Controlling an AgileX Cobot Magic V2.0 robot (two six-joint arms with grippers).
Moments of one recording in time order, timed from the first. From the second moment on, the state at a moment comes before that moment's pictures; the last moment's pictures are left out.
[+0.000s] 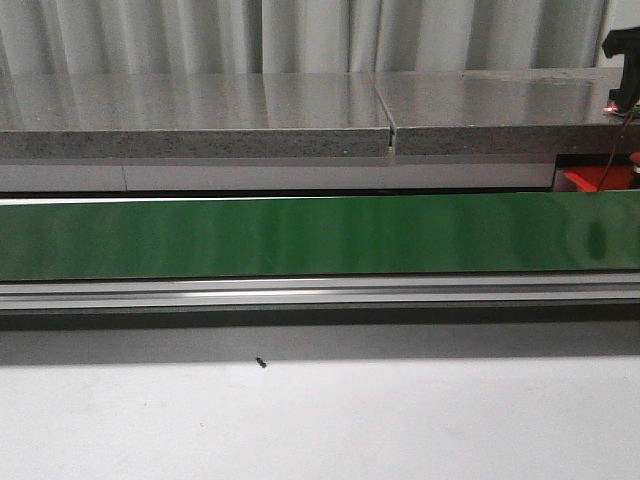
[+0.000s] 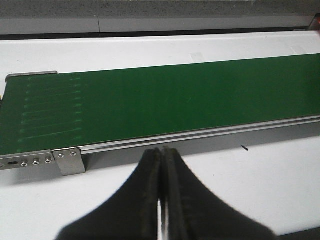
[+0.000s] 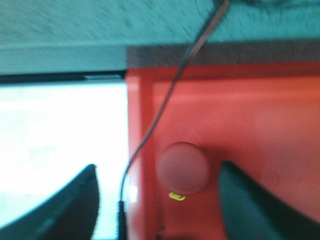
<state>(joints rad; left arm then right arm) -0.11 0.37 -0.63 -0.22 0.85 0.08 -0.21 2.00 -1.76 0.16 0.69 -0.13</state>
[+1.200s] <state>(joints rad) -0.11 0.37 -0.63 -0.22 0.85 0.08 -0.03 0.79 -0.75 0.04 0.64 0.03</state>
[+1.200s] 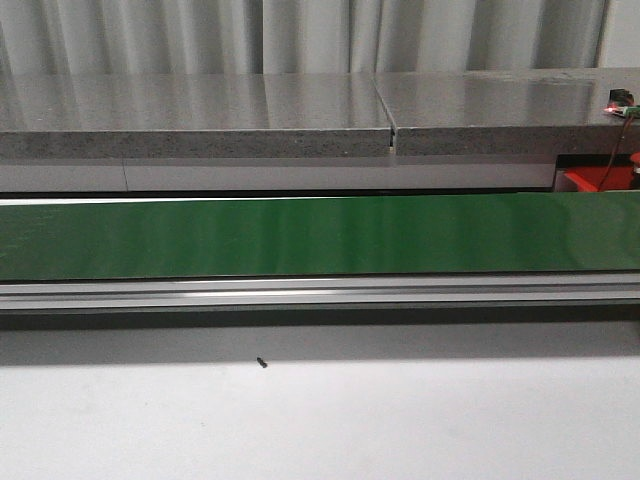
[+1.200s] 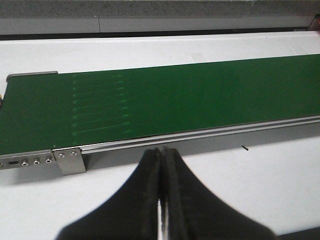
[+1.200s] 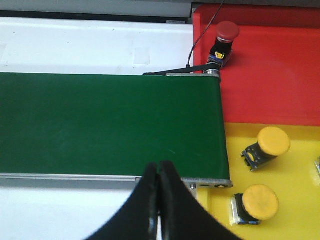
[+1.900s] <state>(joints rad) -0.11 0.37 -0.63 -0.22 0.85 0.08 -0.03 0.56 -0.60 0.05 0.68 0.03</state>
